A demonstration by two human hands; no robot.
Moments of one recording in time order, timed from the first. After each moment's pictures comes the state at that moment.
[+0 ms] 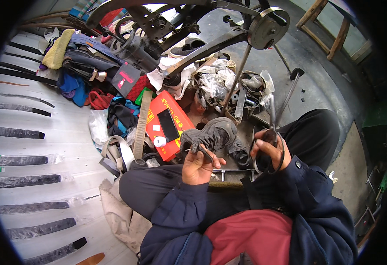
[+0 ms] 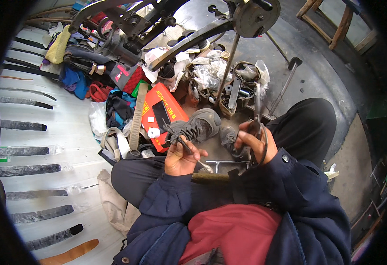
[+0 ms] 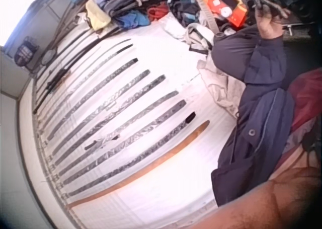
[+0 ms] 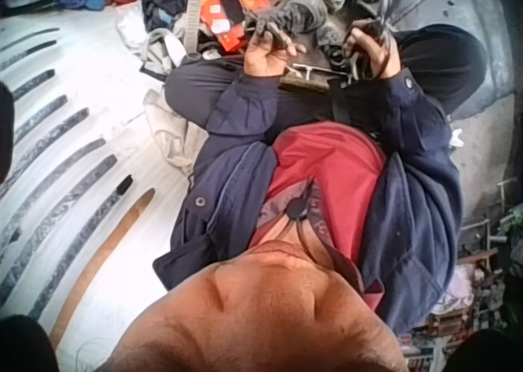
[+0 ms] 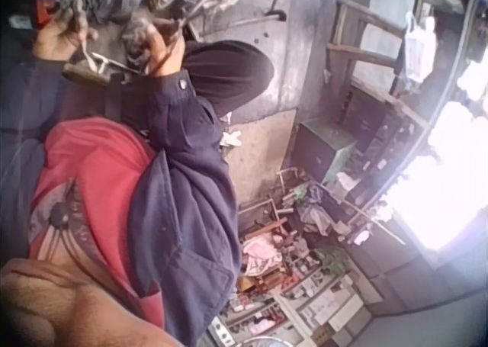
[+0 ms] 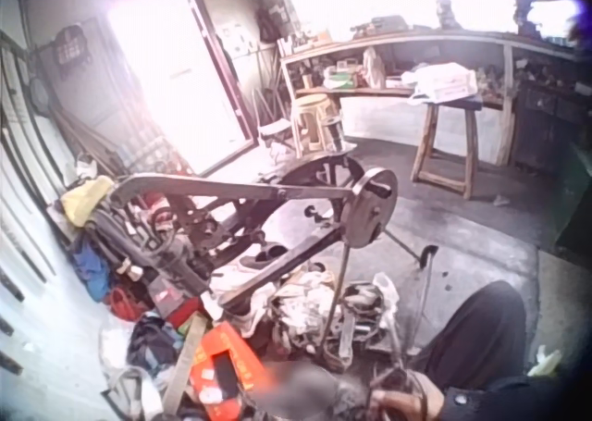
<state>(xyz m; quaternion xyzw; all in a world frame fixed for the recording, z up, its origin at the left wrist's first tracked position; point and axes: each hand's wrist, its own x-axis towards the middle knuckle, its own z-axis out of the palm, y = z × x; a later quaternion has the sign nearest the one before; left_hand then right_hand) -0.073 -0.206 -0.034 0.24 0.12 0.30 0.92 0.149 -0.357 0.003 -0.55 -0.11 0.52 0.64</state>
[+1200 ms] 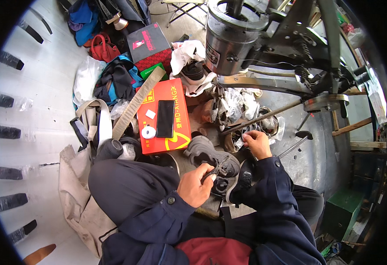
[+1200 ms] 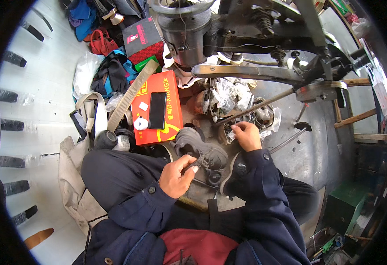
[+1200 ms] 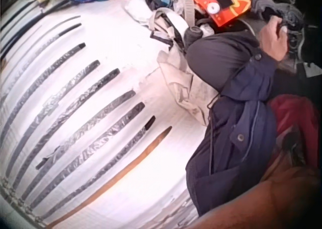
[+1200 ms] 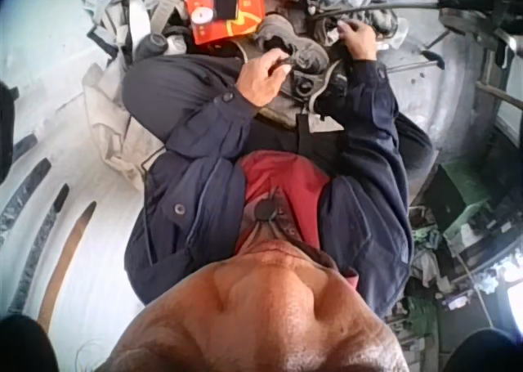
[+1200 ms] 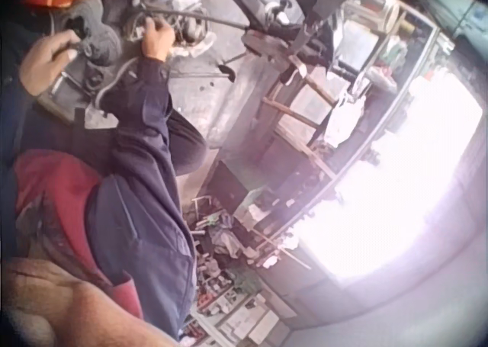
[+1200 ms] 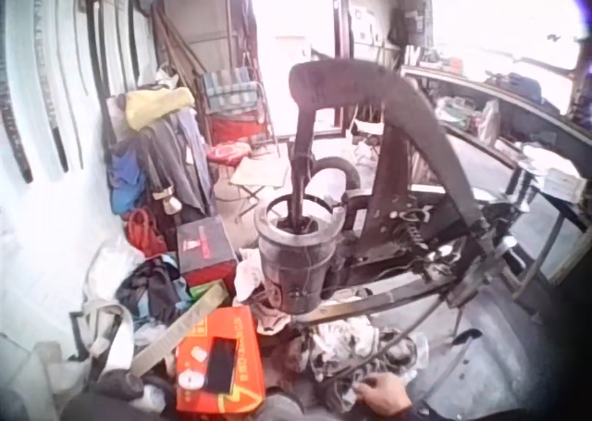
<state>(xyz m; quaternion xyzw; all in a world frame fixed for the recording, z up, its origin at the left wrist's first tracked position) -0.064 -0.183 -0.020 0.66 0.46 0.18 0.57 0.231 -0.180 -0.136 -0.77 -0.28 0.46 0.34</state>
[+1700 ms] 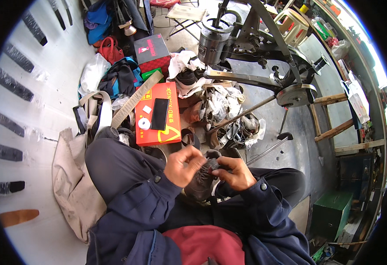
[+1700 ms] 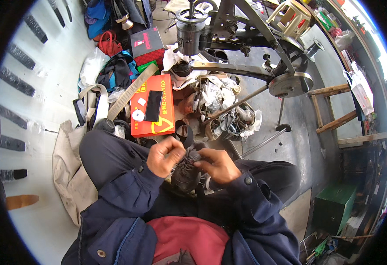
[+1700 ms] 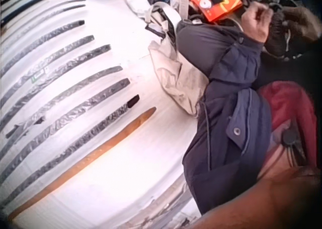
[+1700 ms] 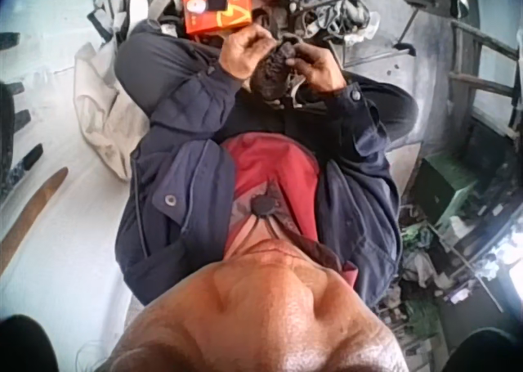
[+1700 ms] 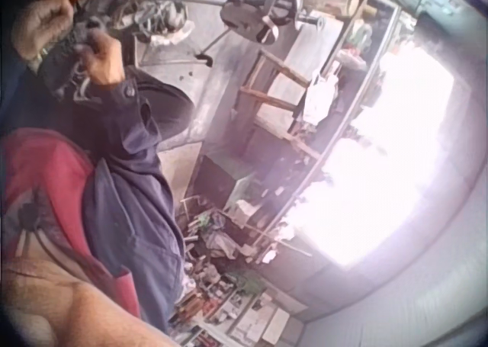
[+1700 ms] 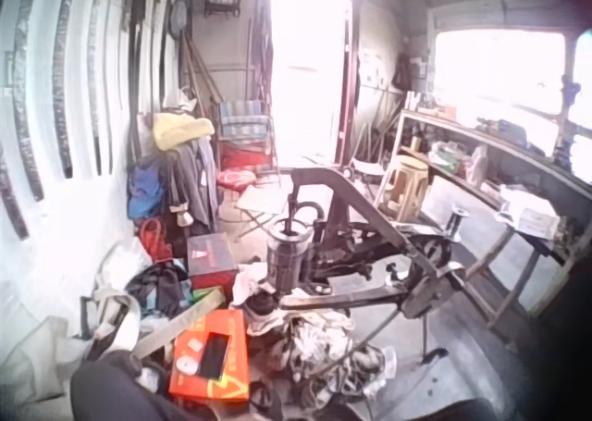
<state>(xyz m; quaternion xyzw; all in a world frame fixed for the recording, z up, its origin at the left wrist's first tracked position) -0.081 -0.210 0.004 0.62 0.33 0.37 0.61 0.138 -0.287 0.032 -0.57 -0.50 0.57 0.31</state>
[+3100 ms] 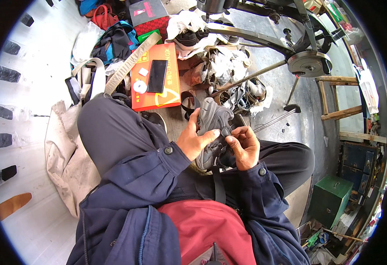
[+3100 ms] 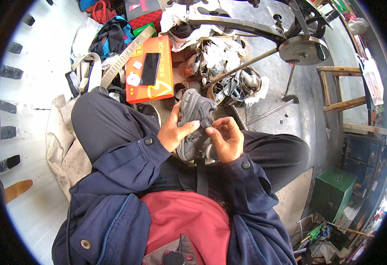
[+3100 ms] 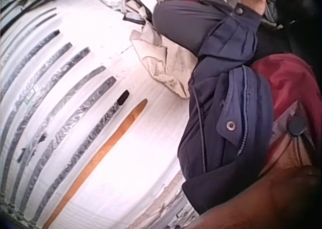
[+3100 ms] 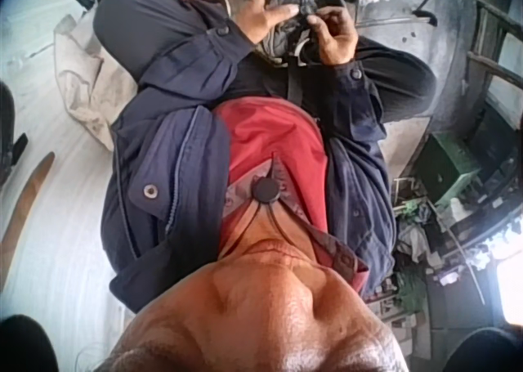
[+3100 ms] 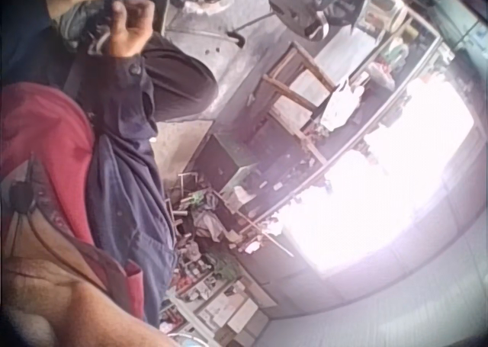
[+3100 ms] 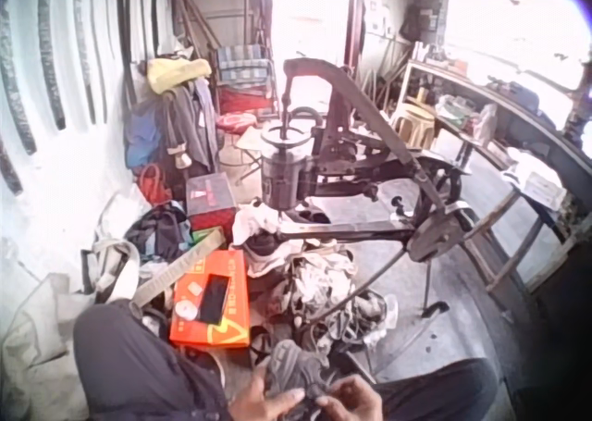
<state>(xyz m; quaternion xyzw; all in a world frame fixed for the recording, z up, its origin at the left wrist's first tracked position) -0.050 -0.240 -0.054 0.49 0.39 0.28 0.73 0.123 -0.334 -0.027 -0.57 -0.30 0.48 0.59</state>
